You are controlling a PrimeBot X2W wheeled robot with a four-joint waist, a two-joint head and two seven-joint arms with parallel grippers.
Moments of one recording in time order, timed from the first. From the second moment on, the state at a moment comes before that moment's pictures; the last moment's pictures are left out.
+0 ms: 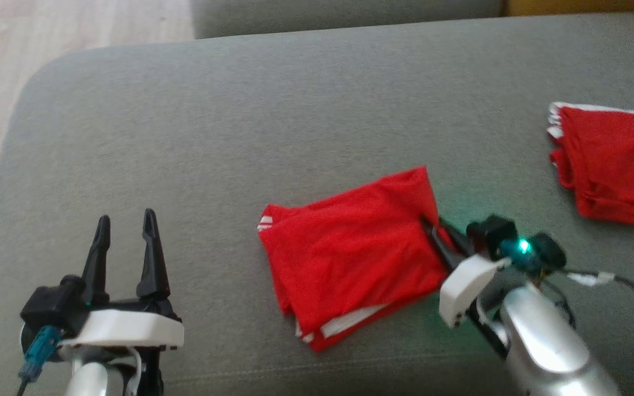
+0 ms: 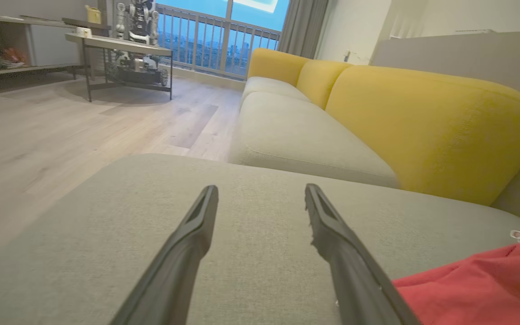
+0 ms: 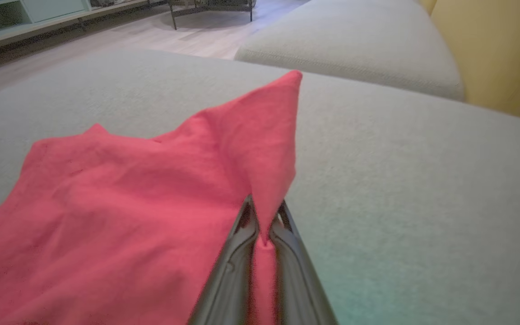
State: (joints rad) left arm 0.02 0.05 -0.07 0.03 -0.27 0.01 -0.25; right arm -0.37 -0.08 0.28 0.68 0.08 0.13 -0.23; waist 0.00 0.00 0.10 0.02
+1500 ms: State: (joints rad) left arm -0.20 0.16 -0.19 0.05 -0.10 -0.11 -0.26; right arm -0.86 -0.18 -0.13 0.70 -0.12 0.13 -0.23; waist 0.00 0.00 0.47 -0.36
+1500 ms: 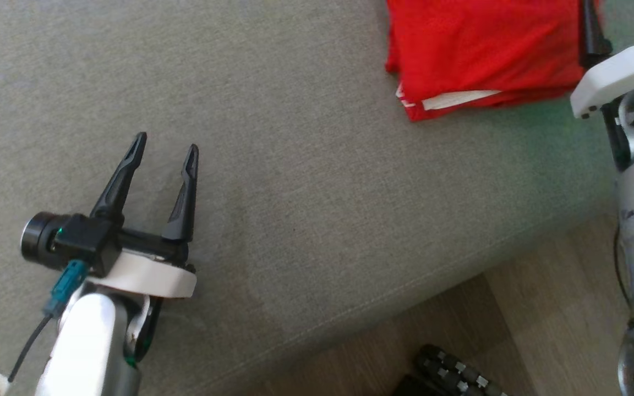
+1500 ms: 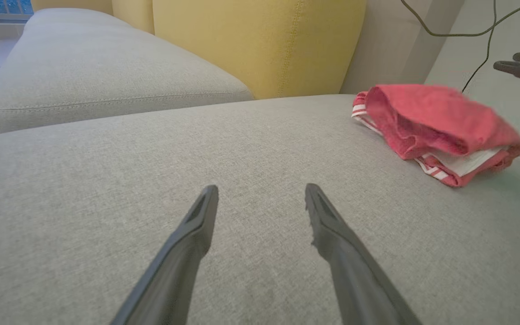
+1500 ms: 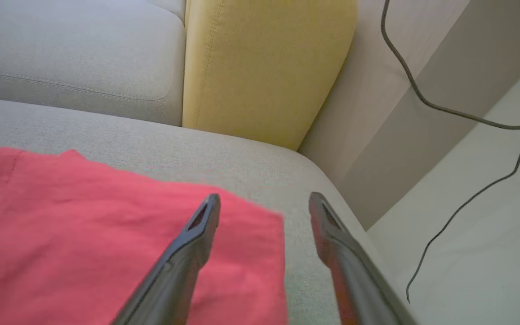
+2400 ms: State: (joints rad) left arm -0.05 0.05 -0.11 0.03 -0.21 -0.01 -0.26; right arm -0.36 -0.07 0.00 0.31 0.00 0.13 -0.25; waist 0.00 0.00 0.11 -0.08
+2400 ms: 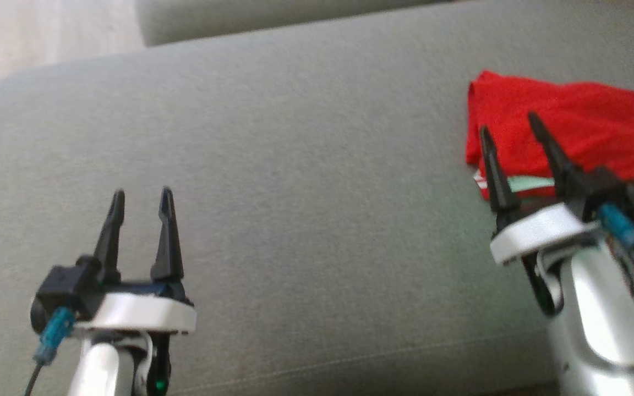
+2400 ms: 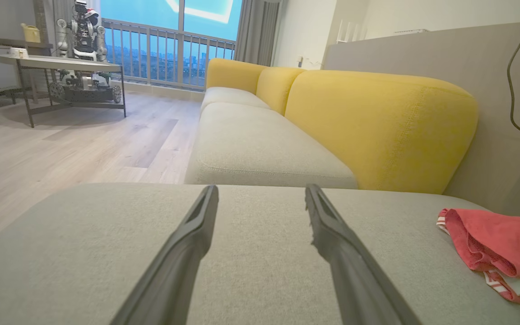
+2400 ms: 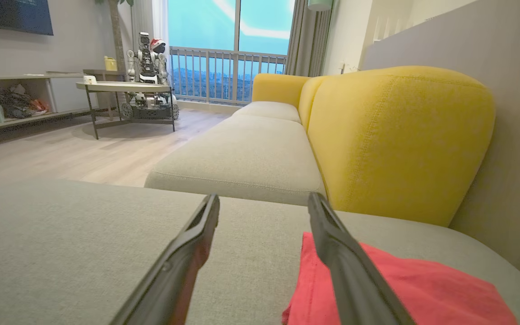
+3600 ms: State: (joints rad) left arm 0.10 0.05 -0.09 0.03 -0.25 -0.04 -0.26; right arm 0.00 -0.05 0.00 0.10 0.07 0.13 -0.25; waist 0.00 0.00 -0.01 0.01
